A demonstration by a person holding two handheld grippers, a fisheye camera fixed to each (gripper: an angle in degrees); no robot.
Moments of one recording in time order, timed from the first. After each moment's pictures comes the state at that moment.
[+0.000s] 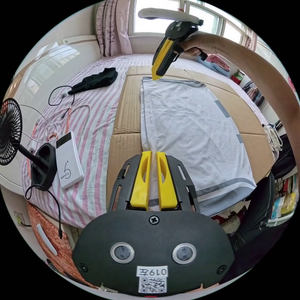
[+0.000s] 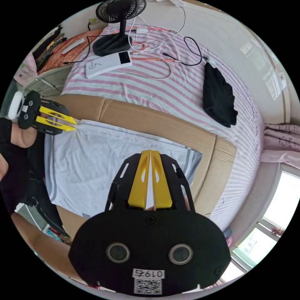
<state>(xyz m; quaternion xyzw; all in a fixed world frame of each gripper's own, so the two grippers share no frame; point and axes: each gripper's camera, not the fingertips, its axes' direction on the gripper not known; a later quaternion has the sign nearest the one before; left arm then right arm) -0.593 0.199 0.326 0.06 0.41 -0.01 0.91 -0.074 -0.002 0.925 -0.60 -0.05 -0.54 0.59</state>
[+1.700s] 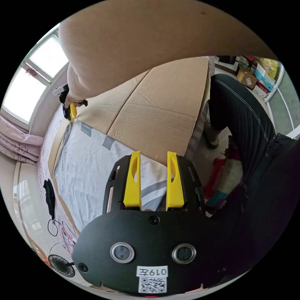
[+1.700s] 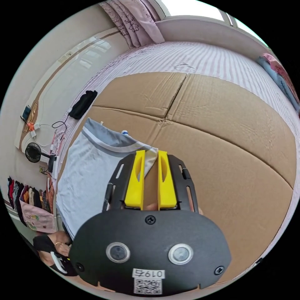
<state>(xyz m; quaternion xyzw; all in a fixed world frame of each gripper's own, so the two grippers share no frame) -0.281 0.299 -0.035 0.22 0.36 0.44 0.79 0.352 -0.317 0.612 -0.48 0.11 0.07 0.87</state>
